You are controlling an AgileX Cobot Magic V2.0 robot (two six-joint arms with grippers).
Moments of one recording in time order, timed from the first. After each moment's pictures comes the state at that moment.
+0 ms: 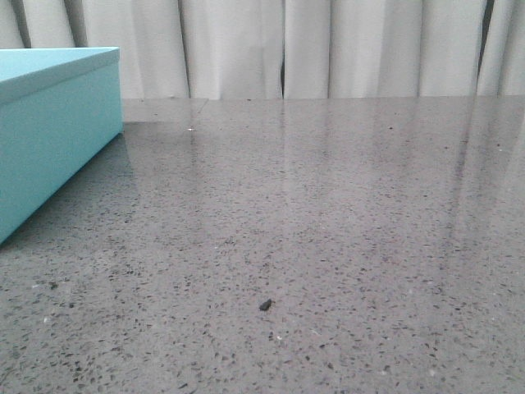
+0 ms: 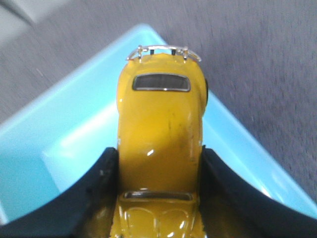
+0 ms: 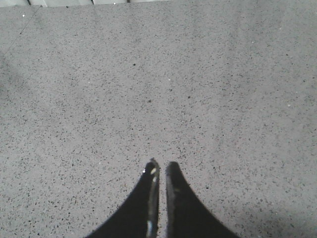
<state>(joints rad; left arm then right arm) -0.10 1.53 -1.75 -0.19 1.27 0.52 -0.03 0.69 -0.72 0.22 0.63 -0.15</state>
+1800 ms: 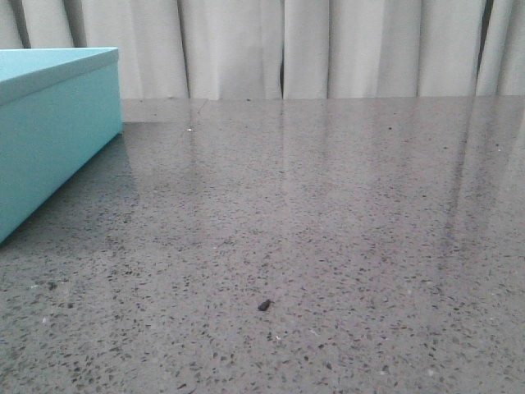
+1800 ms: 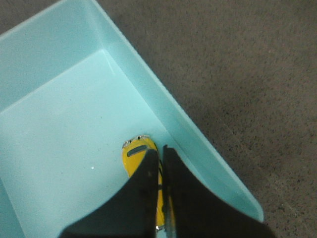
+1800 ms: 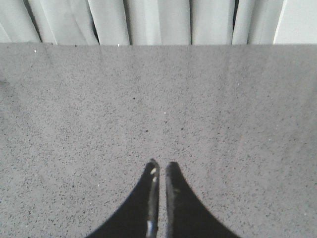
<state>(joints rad) -0.09 1.10 -1.30 -0.35 1.11 0.52 -0.03 0.53 -0.70 0.19 0.59 -0.17</state>
